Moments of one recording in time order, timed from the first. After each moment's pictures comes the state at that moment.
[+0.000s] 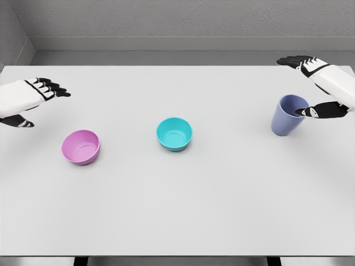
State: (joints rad) left arm -0.52 1.02 -0.54 -1.36 -0.52 -0.61 -0.22; right arm -0.30 -1.05 0.40 -1.68 0.05 -0.42 0.05
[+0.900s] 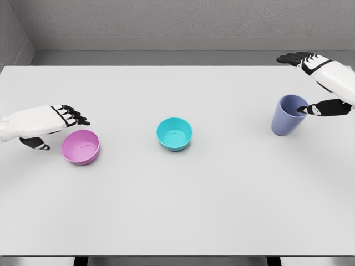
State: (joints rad) left arm -0.51 0.99 -0.63 -1.42 -0.51 -0.61 -0.34; right arm -0.32 -1.08 0.40 -1.71 0.05 -0.43 0.06
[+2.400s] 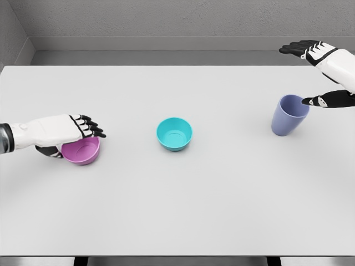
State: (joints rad) left arm -0.52 0.97 -0.68 -1.51 -0.51 -0.61 -0.39; right arm -0.34 -1.12 0.37 -1.75 0.05 -0.42 0.08
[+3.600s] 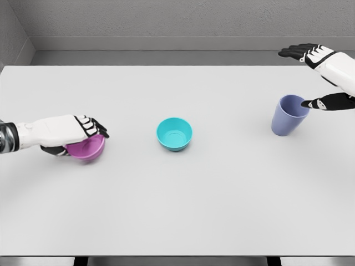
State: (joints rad) left arm -0.54 0.95 -0.68 -1.51 -0.50 -0.61 -0.42; right arm -0.33 -1.12 0.37 -1.75 0.05 -0.42 0.08
